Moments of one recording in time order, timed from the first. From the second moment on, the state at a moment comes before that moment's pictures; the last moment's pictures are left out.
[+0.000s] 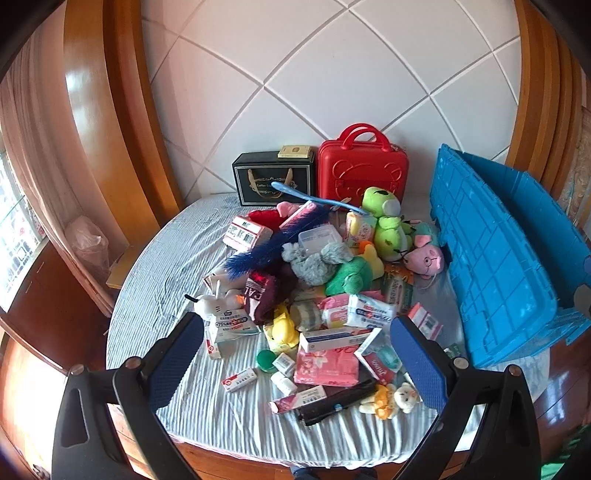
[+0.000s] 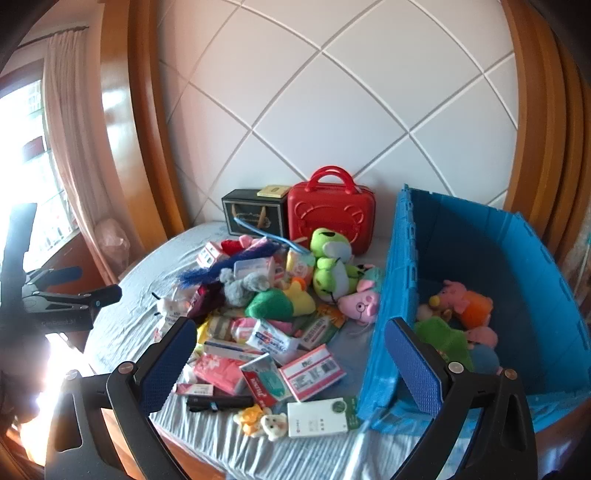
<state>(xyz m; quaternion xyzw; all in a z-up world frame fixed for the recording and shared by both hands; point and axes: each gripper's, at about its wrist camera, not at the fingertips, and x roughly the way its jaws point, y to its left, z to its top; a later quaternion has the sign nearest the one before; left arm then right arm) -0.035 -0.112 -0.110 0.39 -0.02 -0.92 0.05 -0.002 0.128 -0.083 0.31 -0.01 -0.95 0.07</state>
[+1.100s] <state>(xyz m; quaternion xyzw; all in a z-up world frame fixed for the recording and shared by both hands) -0.109 -0.234 -0.428 0.55 -0.12 -0.82 -0.10 -0.059 0.092 -0.371 0.54 -0.07 -0.84 -0.07</state>
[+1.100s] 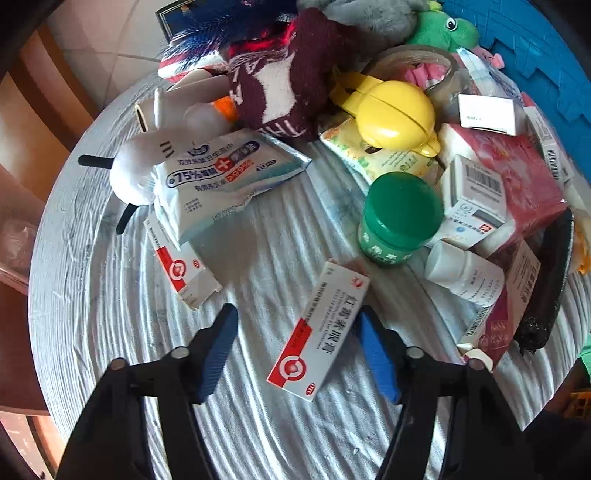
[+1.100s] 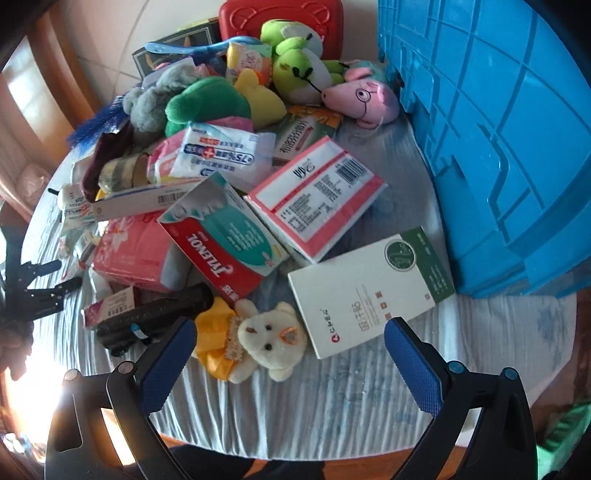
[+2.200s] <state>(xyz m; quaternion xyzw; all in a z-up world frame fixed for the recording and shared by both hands) -0.113 -0.276 -0.386 0.52 -0.05 -0.85 -0.08 -0.093 -0.064 -0.414 0.52 0.14 -0.82 0.16</state>
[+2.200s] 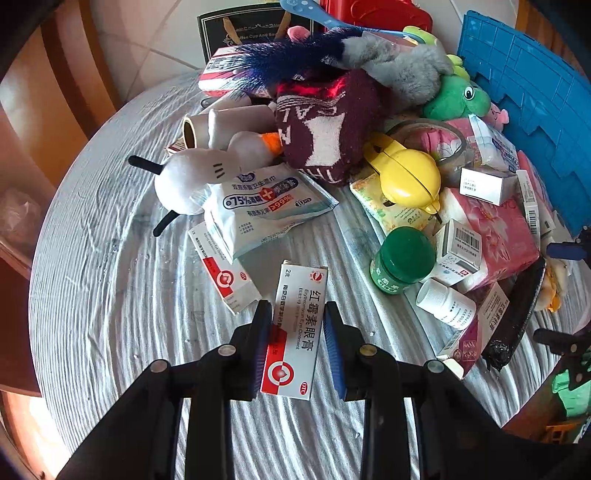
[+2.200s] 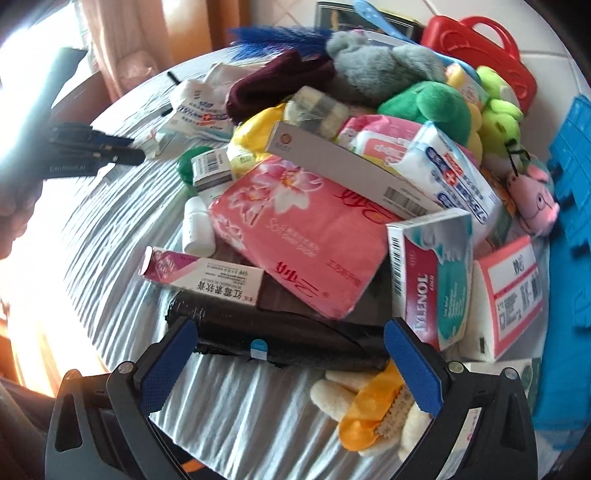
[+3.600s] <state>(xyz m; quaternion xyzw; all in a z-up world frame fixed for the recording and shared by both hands) -0.100 -0.280 -0.365 0.49 -0.03 -0.87 -0.06 -0.091 -0.094 -0.406 0.53 0.13 -0.78 0.30</state>
